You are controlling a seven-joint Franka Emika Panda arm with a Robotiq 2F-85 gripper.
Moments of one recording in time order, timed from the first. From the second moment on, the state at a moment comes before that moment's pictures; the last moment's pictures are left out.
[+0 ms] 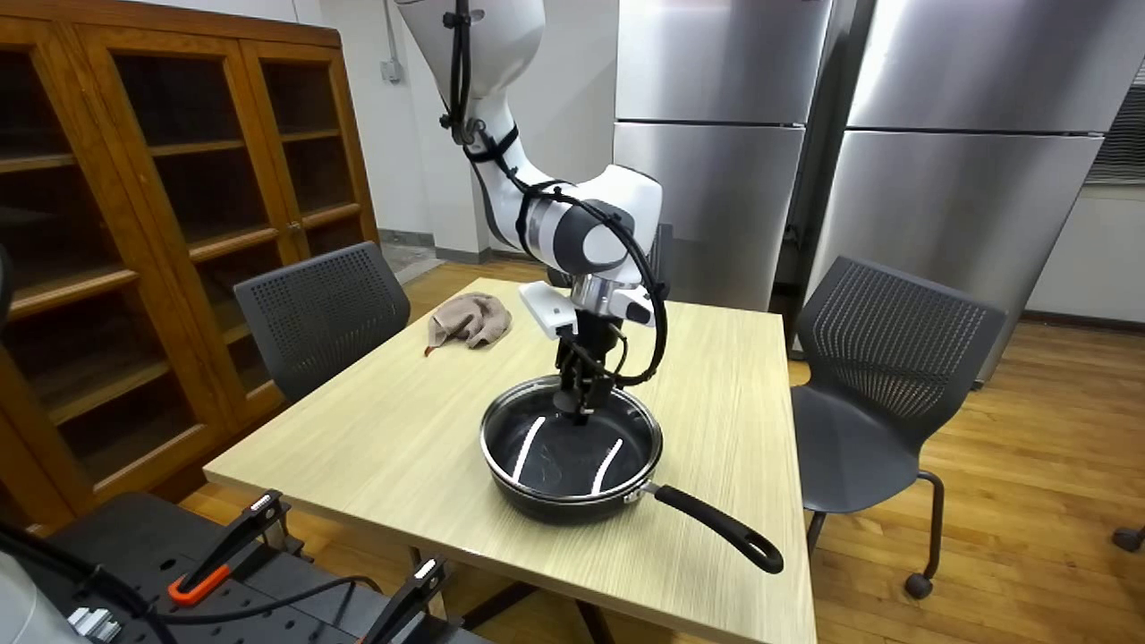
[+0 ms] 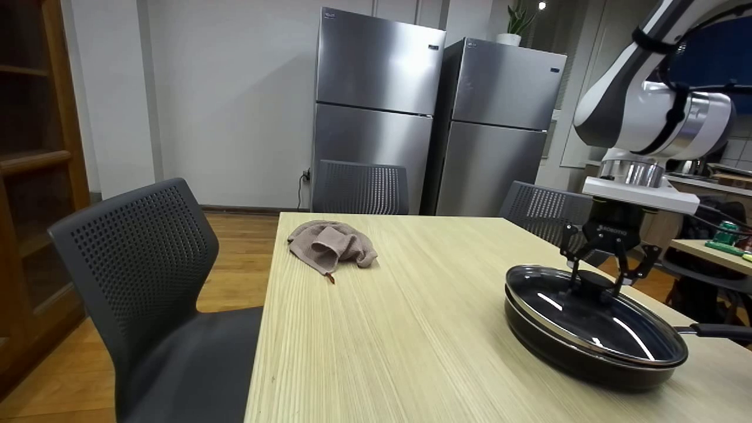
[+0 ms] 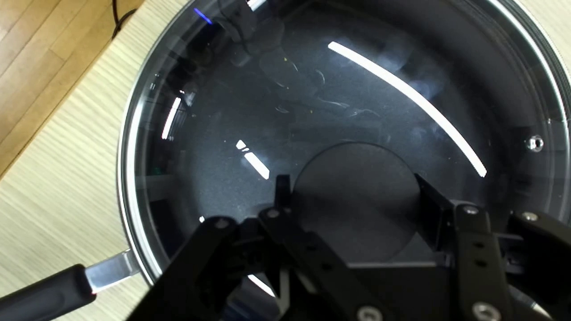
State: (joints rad) arm -0.13 0.73 -0.12 -1.92 0.31 2.41 0.26
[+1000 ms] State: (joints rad) arm -0.13 0.74 -0.11 -1.91 0.32 2.41 0.27
